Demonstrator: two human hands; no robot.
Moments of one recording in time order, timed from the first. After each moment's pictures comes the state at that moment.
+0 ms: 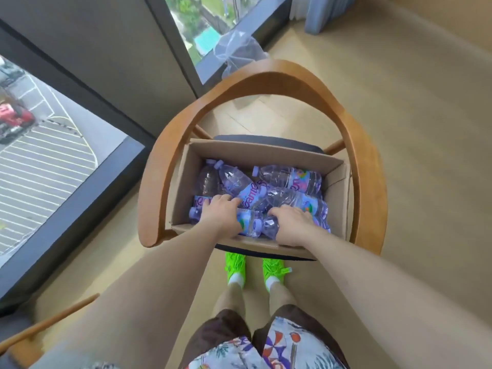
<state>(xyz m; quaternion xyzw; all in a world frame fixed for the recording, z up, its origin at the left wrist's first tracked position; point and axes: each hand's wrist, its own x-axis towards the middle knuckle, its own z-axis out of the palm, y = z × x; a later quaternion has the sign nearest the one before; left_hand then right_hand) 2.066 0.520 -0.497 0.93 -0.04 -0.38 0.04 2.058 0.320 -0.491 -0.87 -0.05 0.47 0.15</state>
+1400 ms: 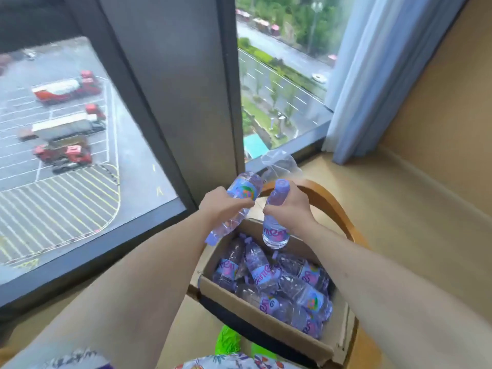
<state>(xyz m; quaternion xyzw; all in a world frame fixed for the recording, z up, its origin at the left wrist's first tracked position) 2.142 0.581 -0.279 0.87 0.27 -0.13 0.39 2.186 0.393 -0.304 -0.87 -0.03 0.12 0.47</state>
